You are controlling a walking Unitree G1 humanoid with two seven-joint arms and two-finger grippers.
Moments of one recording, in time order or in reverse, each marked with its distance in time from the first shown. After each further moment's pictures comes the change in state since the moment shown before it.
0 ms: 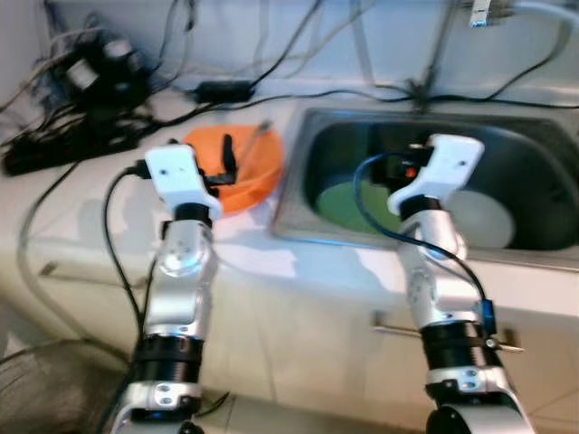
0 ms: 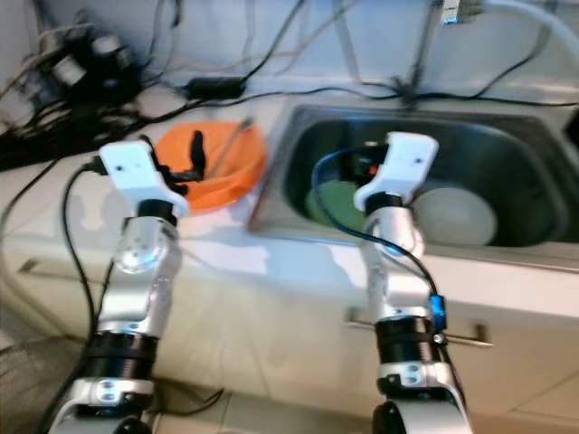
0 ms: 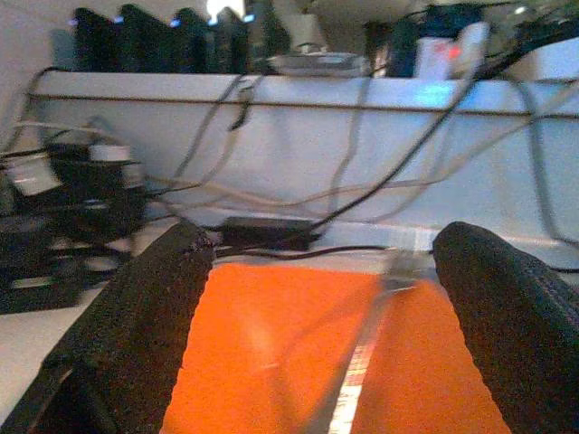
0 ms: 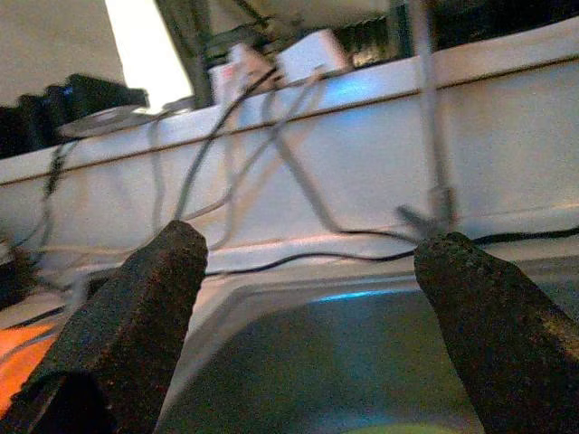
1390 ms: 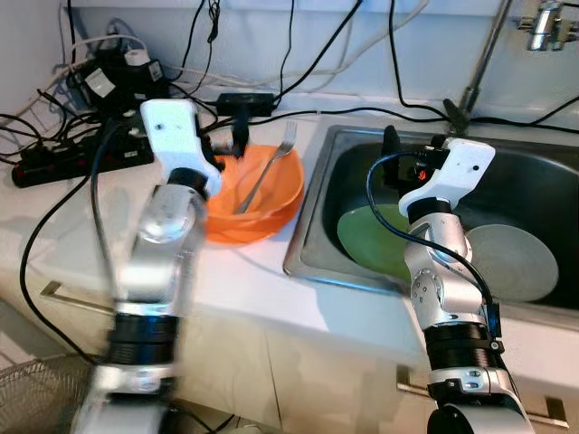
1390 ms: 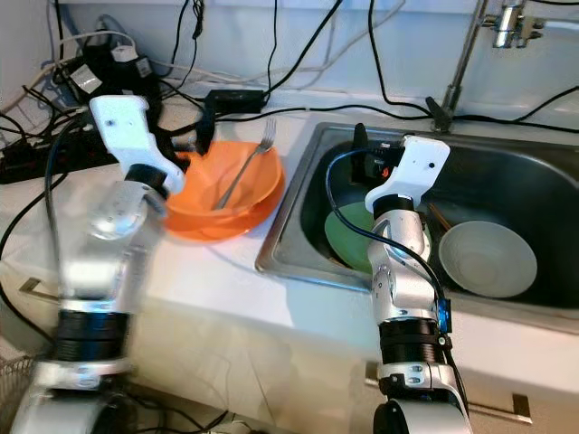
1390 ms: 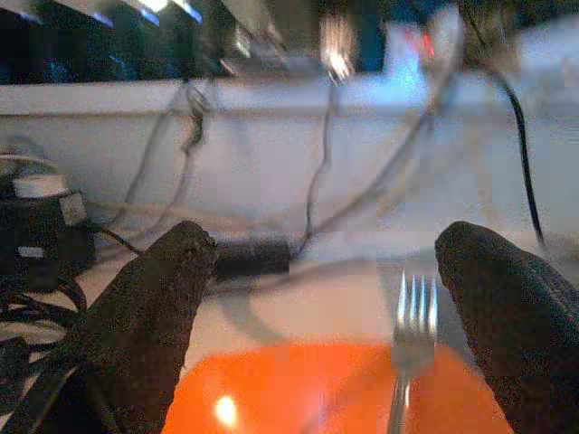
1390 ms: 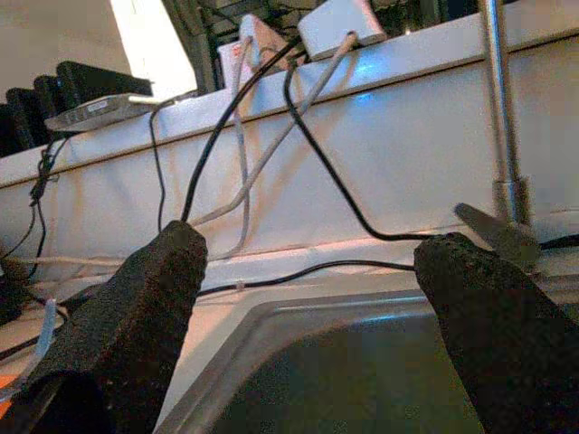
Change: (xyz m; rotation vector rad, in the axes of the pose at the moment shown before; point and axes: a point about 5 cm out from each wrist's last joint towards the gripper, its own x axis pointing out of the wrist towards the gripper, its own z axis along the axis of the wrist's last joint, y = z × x) left arm 0.019 0.012 0.046 0.069 0.117 -0.212; right arm -0.001 -0.003 -0.002 0.020 0.000 -0.029
